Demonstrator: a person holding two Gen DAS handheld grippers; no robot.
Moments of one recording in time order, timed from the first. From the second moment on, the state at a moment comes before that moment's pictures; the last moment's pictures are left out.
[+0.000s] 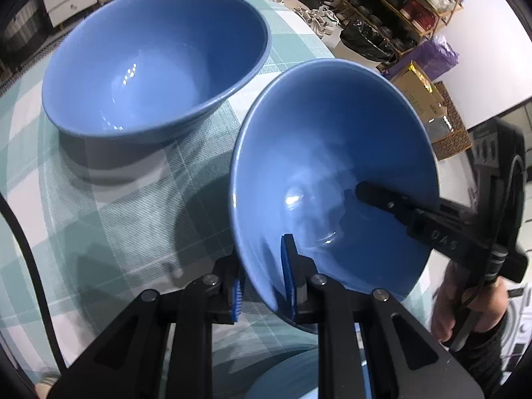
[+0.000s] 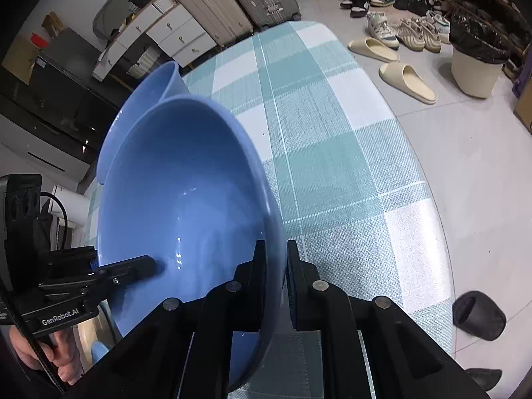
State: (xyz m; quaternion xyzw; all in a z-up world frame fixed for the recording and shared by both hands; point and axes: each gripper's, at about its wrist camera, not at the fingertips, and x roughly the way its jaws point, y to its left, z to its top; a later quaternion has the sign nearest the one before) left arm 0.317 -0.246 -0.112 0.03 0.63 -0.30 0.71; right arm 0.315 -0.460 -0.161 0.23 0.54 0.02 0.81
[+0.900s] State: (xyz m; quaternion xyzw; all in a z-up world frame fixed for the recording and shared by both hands) left arm 0.294 -0.246 -0.050 0.05 0.60 -0.30 0.74; right arm 0.296 -0.448 -0.105 0.26 0.53 0.03 0.81
